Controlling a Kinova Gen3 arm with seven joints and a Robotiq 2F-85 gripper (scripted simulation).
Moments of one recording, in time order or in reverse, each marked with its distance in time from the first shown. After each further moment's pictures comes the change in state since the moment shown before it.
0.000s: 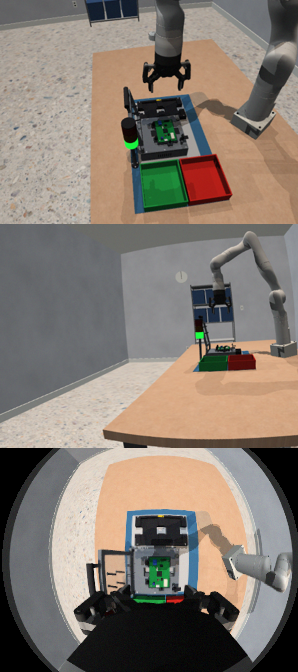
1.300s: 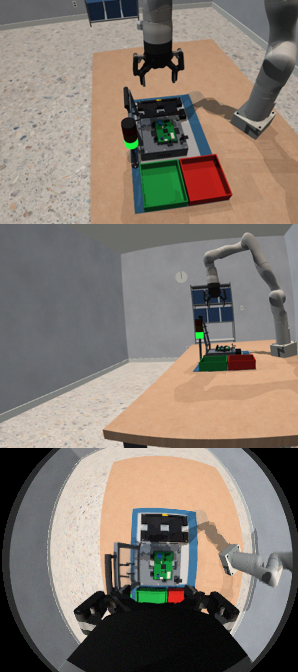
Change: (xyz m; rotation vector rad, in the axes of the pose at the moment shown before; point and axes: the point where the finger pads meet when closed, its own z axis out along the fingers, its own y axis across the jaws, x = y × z) arm -0.013 -0.026 -0.041 -0.039 -0.034 -0.026
